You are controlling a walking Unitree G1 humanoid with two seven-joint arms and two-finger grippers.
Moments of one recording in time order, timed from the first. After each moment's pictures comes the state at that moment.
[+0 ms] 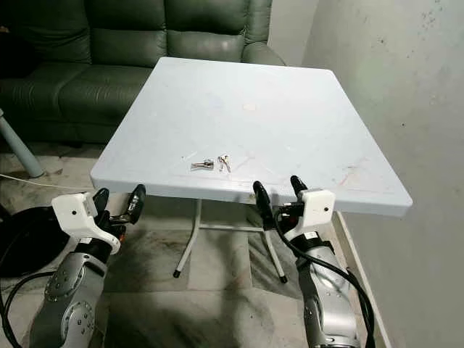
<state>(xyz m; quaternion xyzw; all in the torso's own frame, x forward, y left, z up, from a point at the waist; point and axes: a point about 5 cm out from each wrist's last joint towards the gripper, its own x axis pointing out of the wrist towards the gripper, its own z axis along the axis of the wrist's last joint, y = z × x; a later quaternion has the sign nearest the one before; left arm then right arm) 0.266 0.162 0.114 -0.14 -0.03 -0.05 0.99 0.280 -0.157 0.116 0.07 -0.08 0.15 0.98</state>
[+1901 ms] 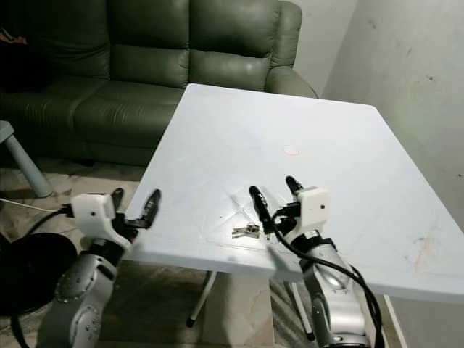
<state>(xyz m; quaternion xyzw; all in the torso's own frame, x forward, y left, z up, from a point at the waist) 0.255 0.125 0.106 -0.10 0.00 -0.14 0.99 0.284 -0.169 0.117 0.01 -0.05 0.19 0.98</state>
